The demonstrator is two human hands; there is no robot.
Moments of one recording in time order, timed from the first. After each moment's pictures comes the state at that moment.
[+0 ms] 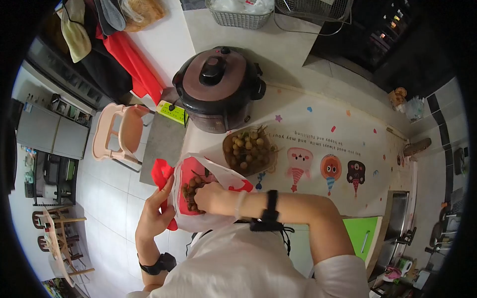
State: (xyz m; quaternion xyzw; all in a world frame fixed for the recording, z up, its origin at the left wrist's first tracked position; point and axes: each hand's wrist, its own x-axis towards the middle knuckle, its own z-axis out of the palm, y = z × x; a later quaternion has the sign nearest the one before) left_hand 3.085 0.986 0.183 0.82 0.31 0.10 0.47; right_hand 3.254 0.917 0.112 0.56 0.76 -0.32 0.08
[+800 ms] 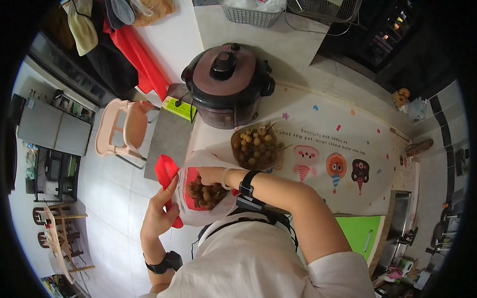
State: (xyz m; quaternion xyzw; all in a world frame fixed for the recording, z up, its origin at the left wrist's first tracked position) left_hand 3.064 0.986 0.174 0.82 0.31 0.13 0.46; right_hand 3.259 0.982 0.008 0.58 0.69 -0.42 -0.08
